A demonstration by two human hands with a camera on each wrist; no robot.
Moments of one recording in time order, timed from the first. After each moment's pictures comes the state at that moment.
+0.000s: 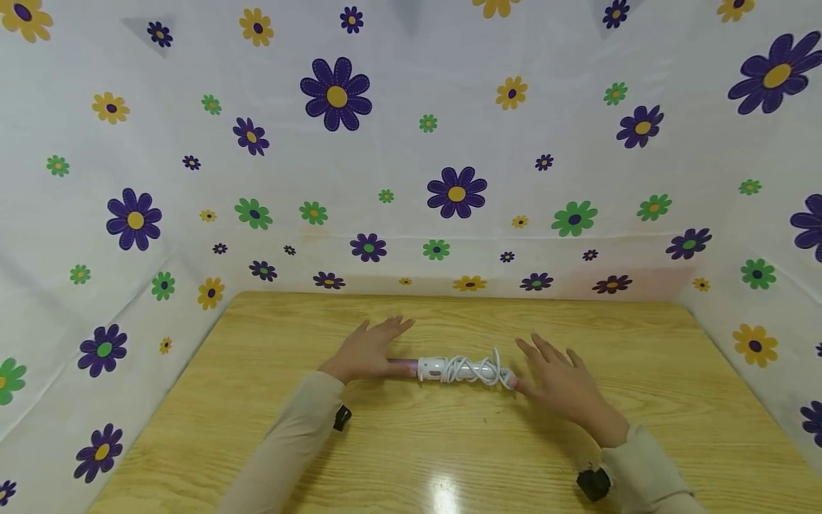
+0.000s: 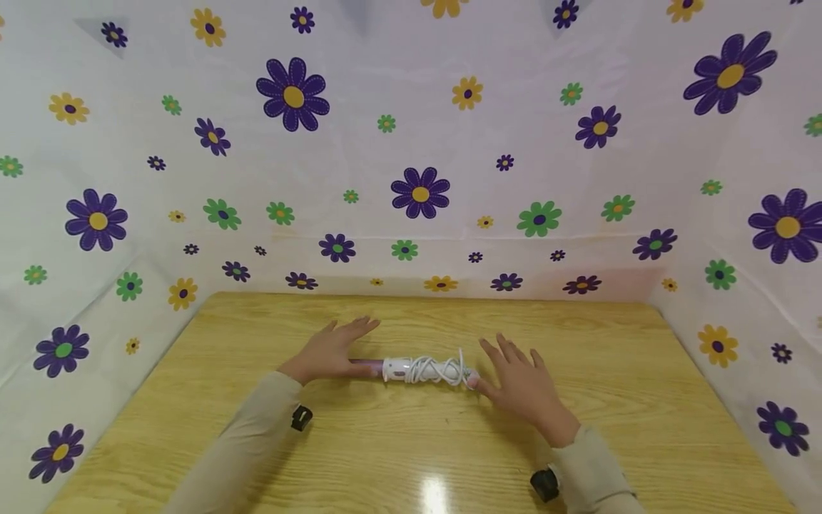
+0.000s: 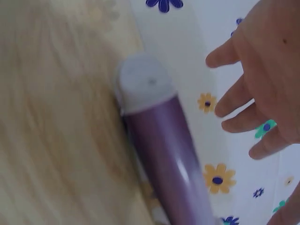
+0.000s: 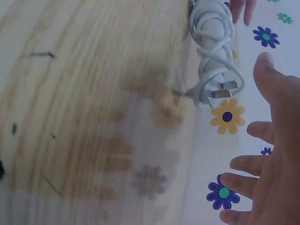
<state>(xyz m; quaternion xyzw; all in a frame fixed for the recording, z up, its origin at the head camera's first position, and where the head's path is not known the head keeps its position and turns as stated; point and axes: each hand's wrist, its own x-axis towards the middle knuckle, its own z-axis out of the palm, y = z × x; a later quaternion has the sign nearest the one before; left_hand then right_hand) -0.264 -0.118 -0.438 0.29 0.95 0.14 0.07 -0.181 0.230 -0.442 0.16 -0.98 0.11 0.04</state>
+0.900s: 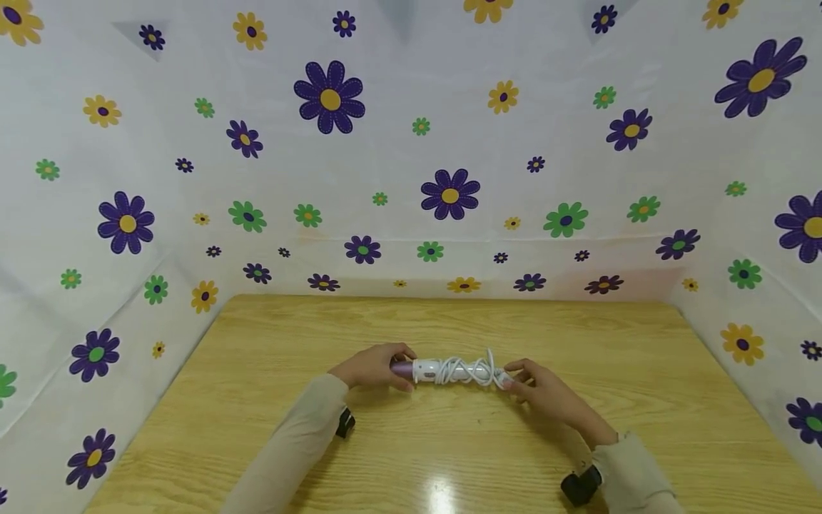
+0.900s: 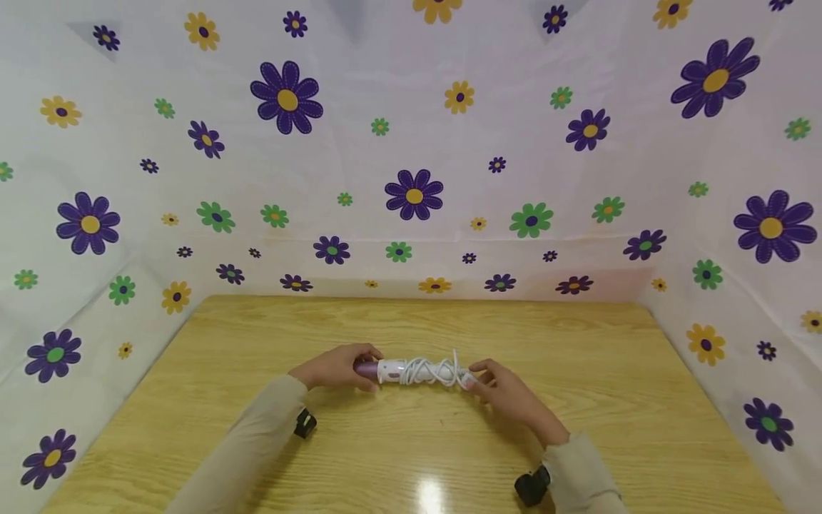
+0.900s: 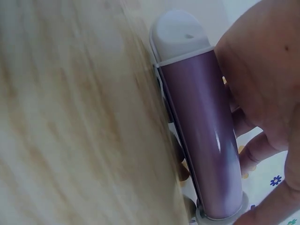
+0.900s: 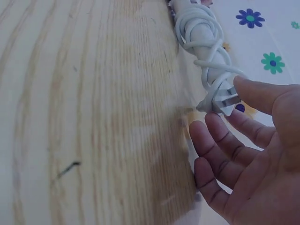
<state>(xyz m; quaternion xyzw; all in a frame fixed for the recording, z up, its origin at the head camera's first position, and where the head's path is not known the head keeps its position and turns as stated) -0.268 -0.104 -0.463 0.26 0.89 0.31 0.22 -0.188 0.230 -0.464 0.09 -0.87 0.46 -0.12</state>
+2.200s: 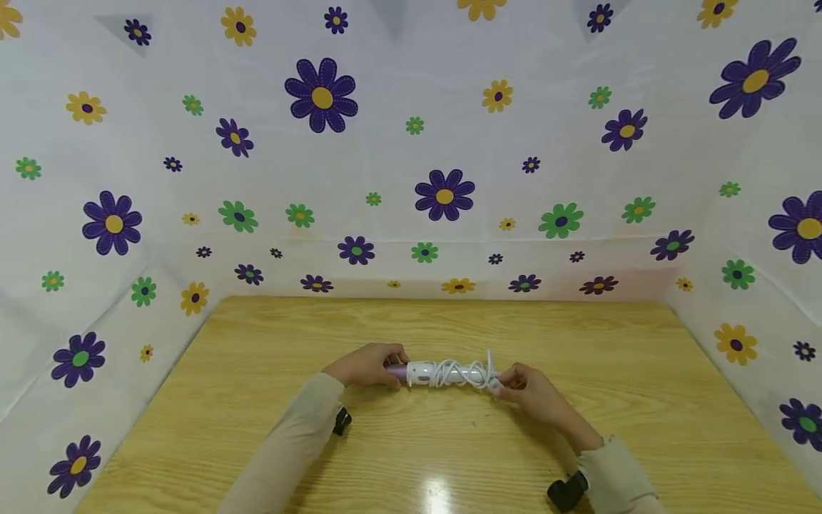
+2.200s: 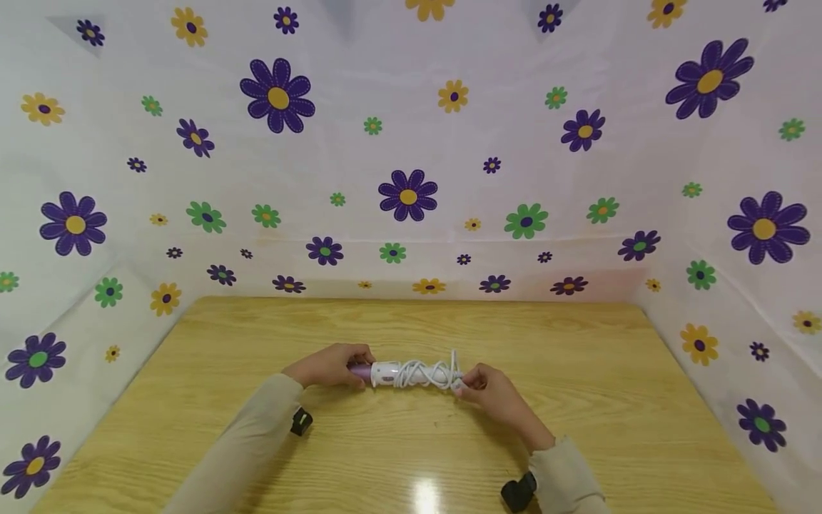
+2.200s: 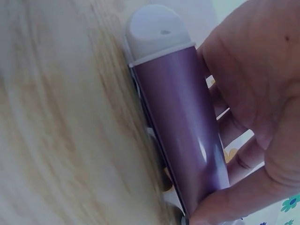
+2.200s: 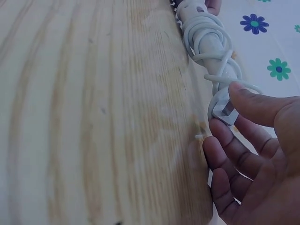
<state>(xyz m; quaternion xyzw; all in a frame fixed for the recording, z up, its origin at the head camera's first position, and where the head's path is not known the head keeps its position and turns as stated) -0.275 -0.102 -0.462 0.28 0.89 0.29 0.21 -0.187 0.223 -0.473 0.06 -0.88 0.47 -0.08</state>
